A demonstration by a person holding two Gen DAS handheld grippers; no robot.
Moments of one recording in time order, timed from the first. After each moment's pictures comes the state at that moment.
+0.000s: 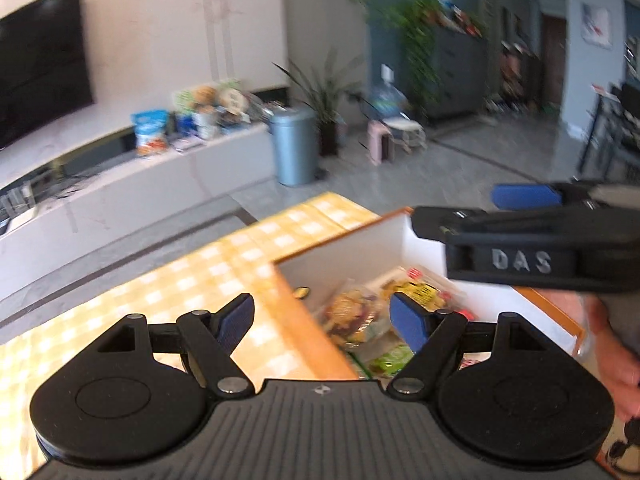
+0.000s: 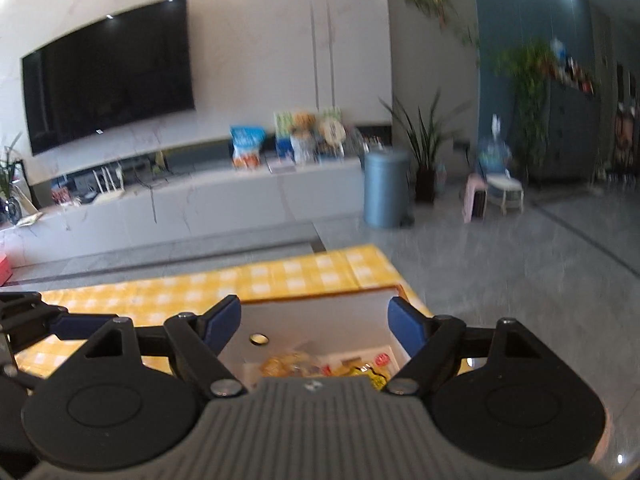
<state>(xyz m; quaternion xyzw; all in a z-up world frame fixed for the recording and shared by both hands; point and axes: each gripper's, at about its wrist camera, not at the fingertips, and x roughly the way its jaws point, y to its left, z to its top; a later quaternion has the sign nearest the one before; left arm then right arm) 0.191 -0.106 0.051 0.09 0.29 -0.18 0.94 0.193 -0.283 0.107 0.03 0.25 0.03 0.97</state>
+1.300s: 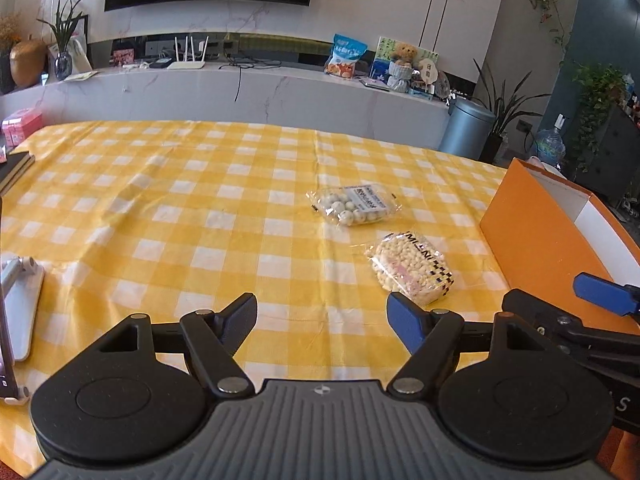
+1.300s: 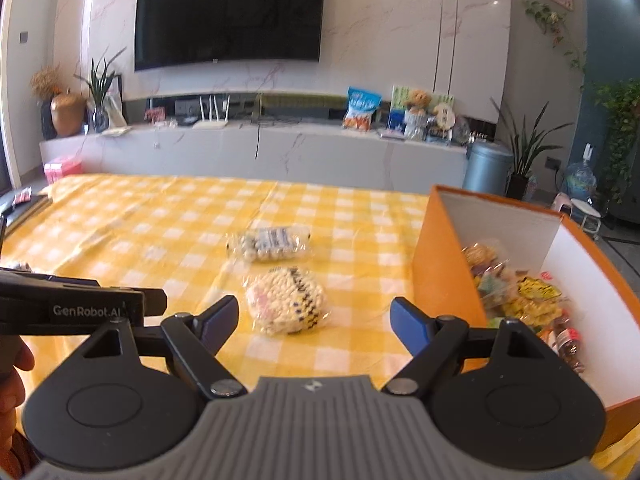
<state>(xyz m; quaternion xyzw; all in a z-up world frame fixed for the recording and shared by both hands) 0.111 0.075 -0.047 -0.10 0.35 0.04 0.93 0.105 -0.128 0.003 -0.06 0.28 0.16 0.94</state>
